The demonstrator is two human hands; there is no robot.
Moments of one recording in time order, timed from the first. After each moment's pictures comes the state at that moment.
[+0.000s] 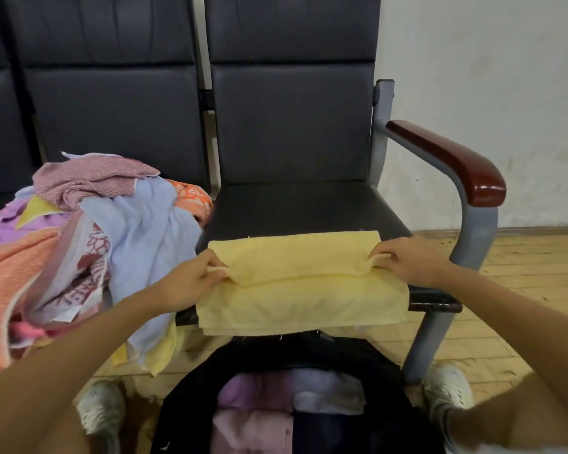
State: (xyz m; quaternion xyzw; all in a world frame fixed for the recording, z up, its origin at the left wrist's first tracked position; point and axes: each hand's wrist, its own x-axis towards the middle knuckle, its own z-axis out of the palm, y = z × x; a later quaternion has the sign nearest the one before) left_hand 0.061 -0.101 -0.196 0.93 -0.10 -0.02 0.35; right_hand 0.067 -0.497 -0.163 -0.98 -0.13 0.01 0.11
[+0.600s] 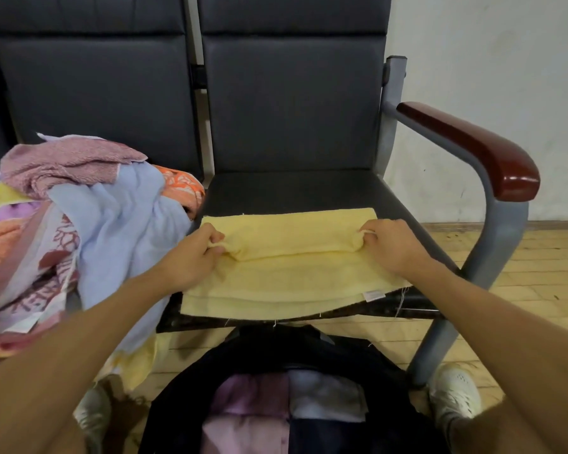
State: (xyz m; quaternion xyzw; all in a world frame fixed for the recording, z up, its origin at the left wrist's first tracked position) left_hand 0.116 -0.116 -0.210 0.94 -0.11 0.06 0.32; right_hand 0.123 -0.469 -0.193 -0.98 -0.05 -0.09 0.17
